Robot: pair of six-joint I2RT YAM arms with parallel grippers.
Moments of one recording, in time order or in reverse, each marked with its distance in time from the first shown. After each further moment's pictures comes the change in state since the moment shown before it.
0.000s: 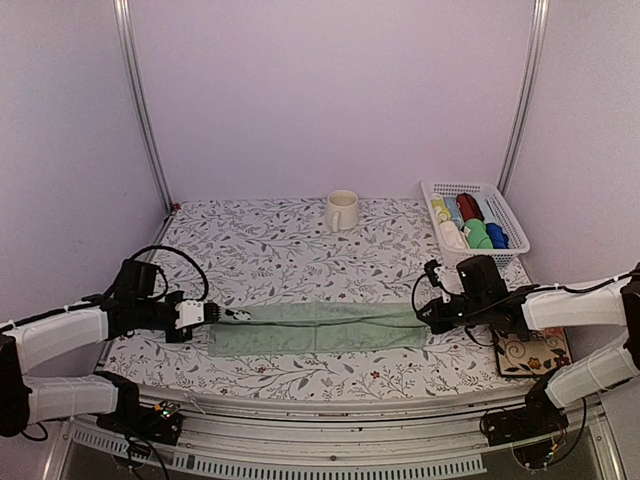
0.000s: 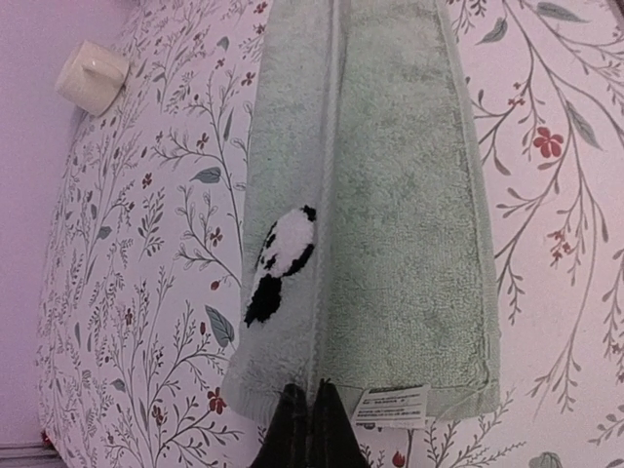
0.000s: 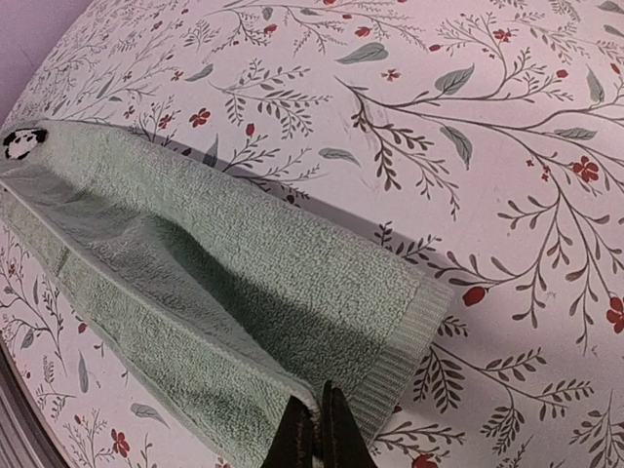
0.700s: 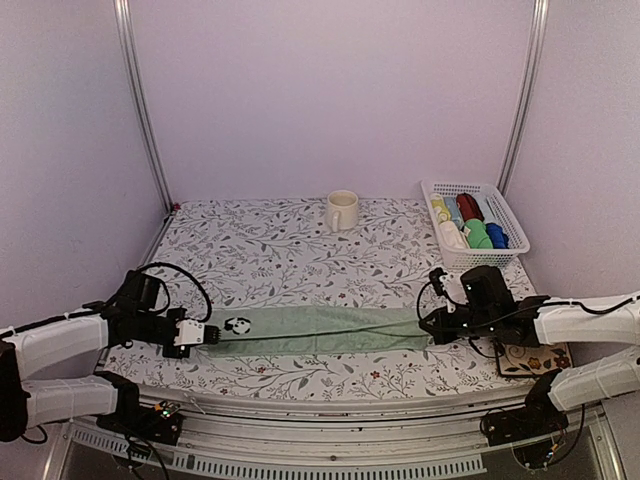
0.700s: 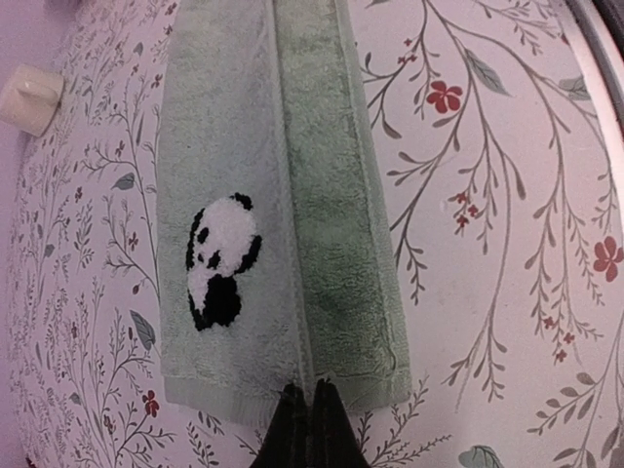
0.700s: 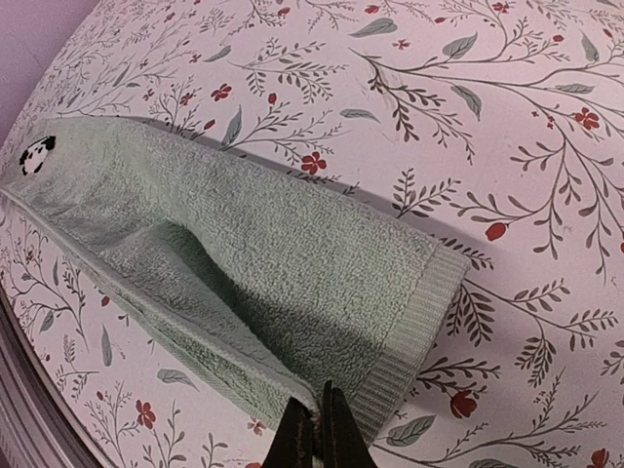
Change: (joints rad) left arm -0.030 -0.042 -0.050 -0.120 0.003 0.117; right arm 0.080 -0.129 -0.073 -0.055 0.062 0.100
